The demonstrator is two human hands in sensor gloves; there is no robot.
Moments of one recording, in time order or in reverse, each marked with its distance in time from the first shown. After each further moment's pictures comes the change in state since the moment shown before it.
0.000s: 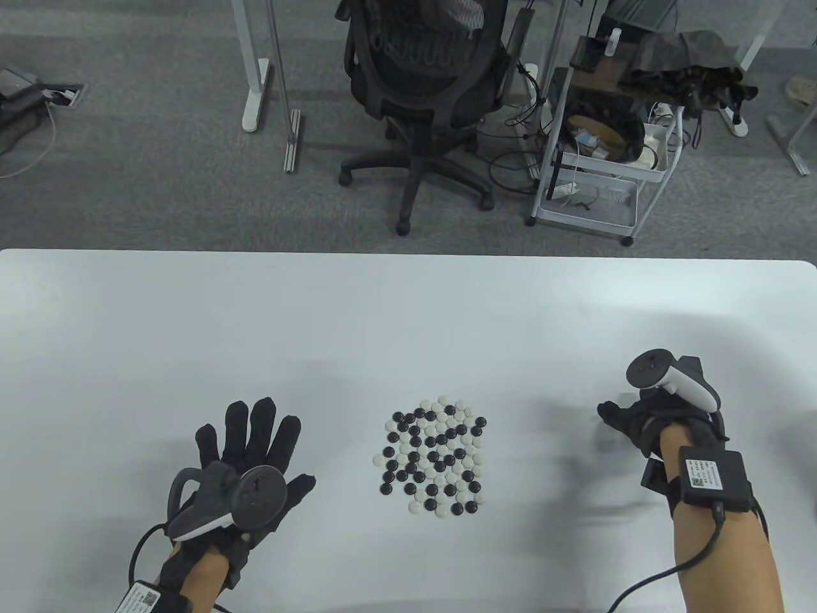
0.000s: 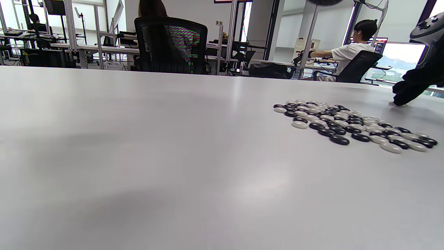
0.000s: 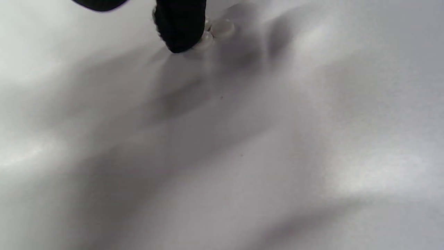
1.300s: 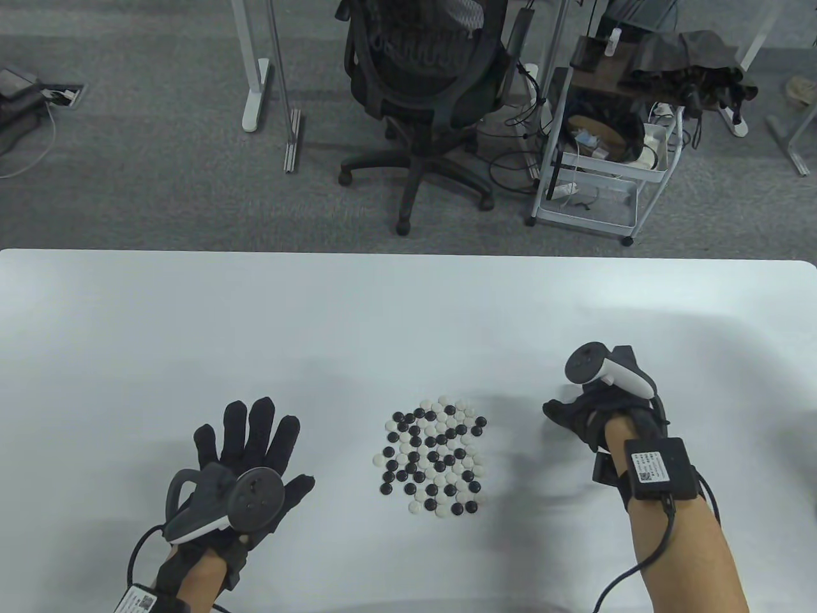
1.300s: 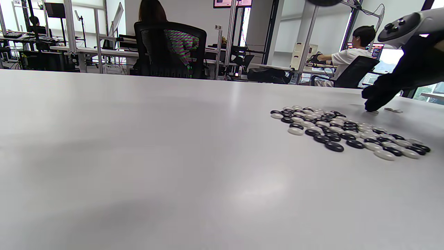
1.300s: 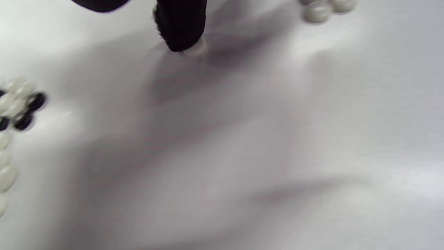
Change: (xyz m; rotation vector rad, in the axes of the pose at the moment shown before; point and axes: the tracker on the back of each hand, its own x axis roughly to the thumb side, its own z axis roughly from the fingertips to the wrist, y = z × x) left_hand -0.001 0.001 0.003 0.019 -0.006 0.008; right_hand 0.063 0.016 -0.006 0.034 -0.060 0.085
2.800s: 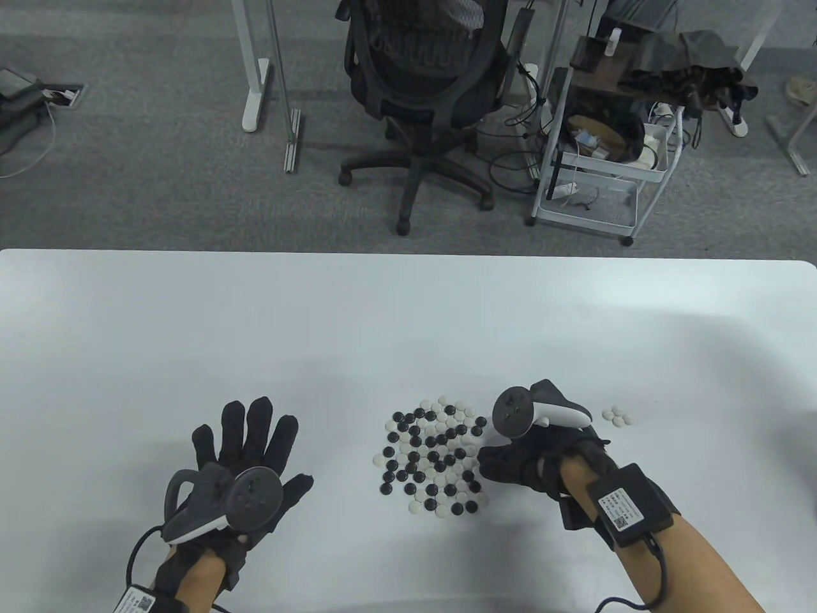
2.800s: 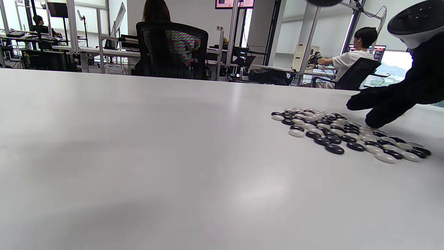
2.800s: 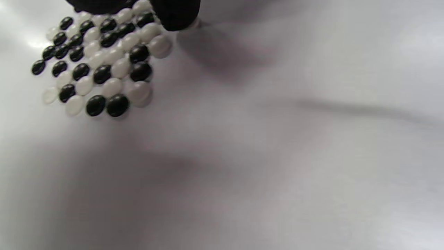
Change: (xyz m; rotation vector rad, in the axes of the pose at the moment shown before) left_hand -0.001 0.001 0.000 0.004 0.005 0.009; right_hand 0.088 0.068 0.036 0.174 -0.371 0.303
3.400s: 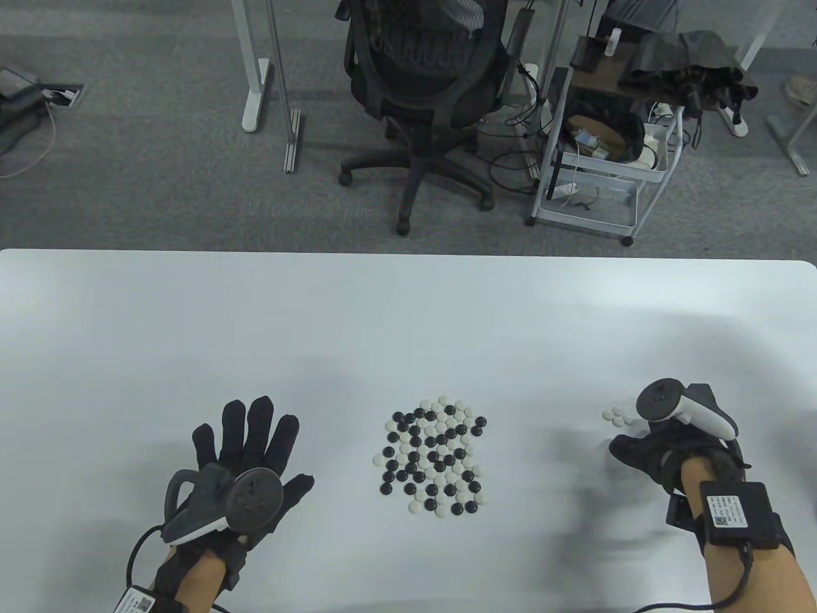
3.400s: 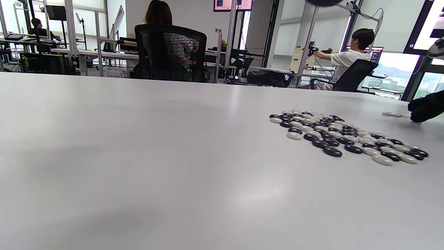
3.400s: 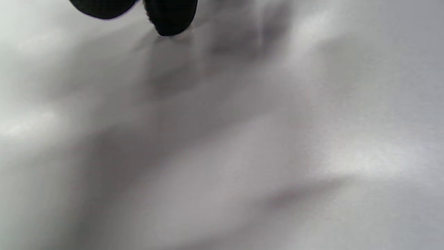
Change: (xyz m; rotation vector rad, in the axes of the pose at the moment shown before) left_hand 0.001 0.000 0.001 0.009 -0.006 -0.004; right_hand -0.171 0.011 0.066 -0.126 0.395 -0.359
